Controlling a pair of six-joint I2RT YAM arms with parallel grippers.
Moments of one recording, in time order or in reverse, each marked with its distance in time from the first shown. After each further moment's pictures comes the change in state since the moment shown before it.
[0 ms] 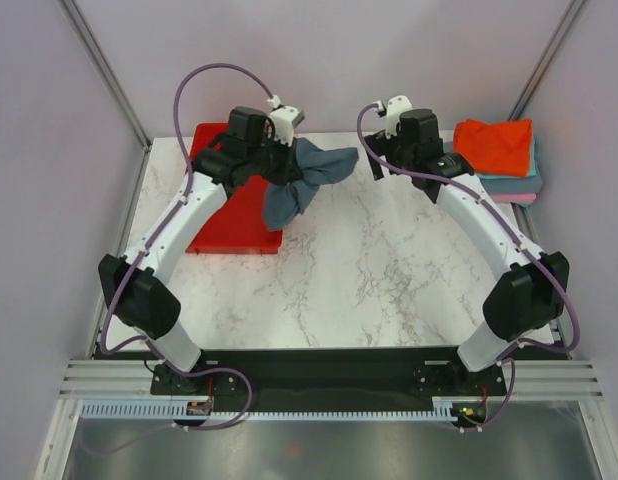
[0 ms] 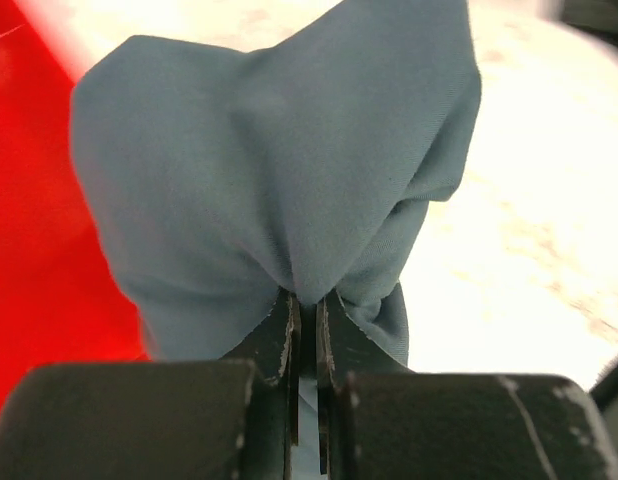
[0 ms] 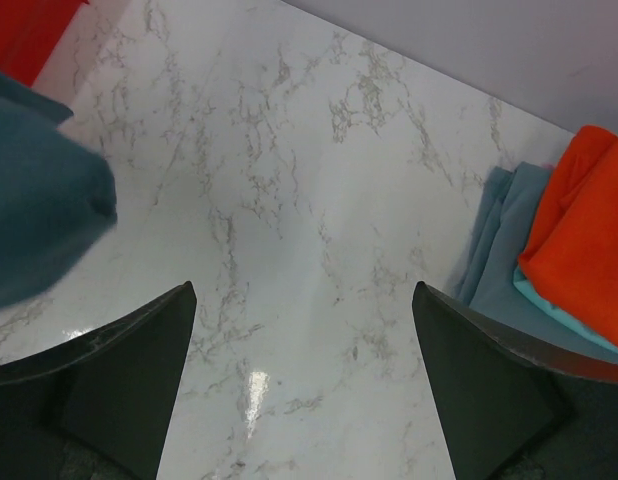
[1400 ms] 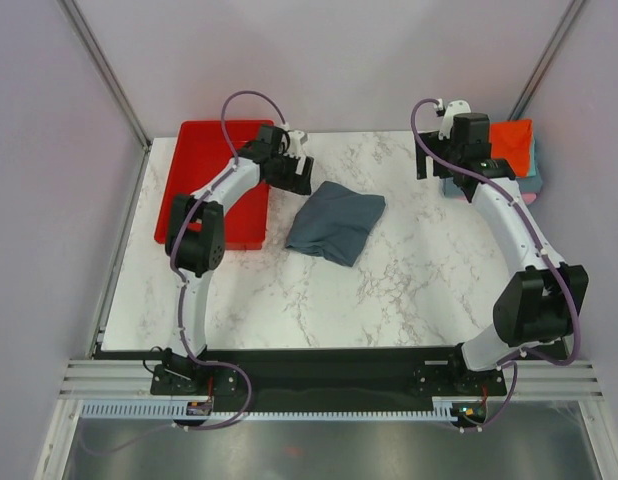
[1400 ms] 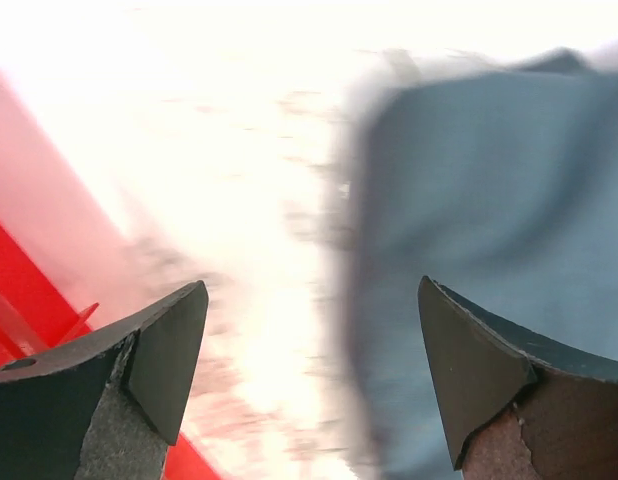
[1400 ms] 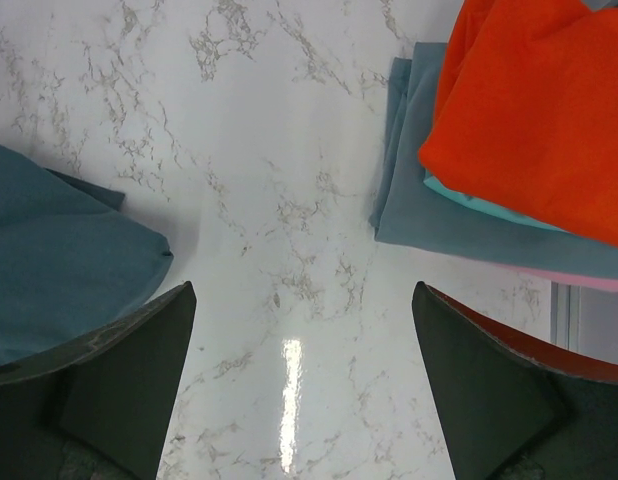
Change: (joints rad) left arm 0.042 0.607 0.236 0.103 0.021 0.041; right arm -0.283 -0.072 -0.114 -0.023 -0.072 0.075
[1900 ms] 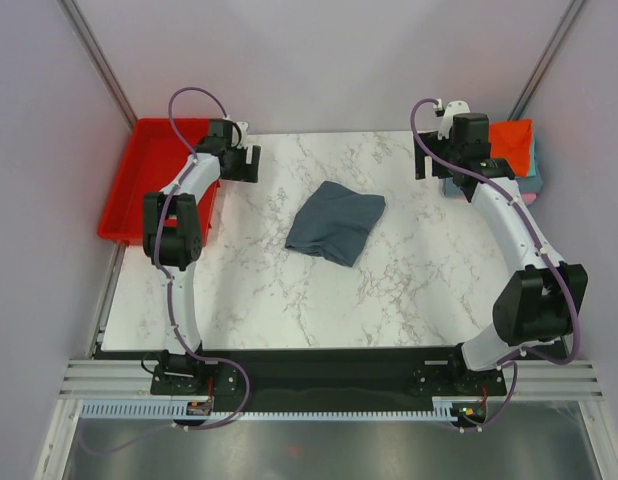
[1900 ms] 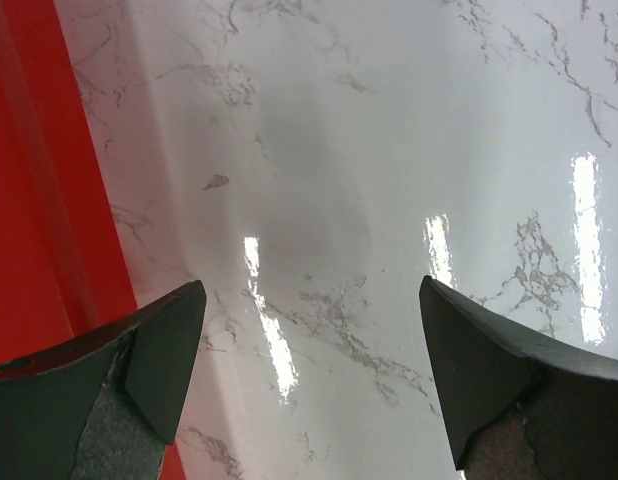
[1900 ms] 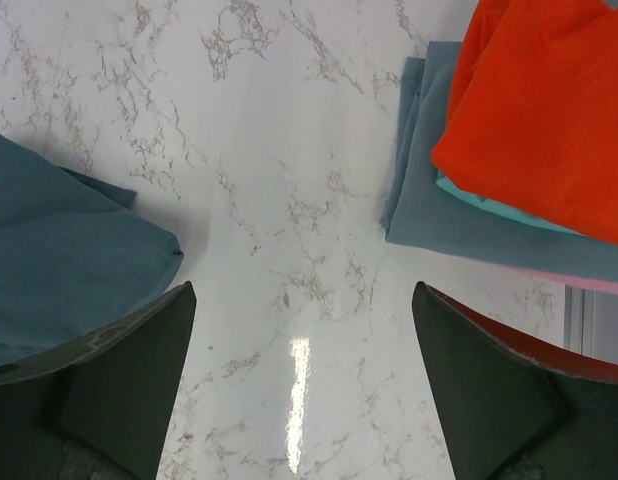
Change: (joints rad) left arm 0.248 0.002 -0.018 0.036 -0.211 0.021; right arm 0.000 0.007 0.000 0.001 -0.024 0.010
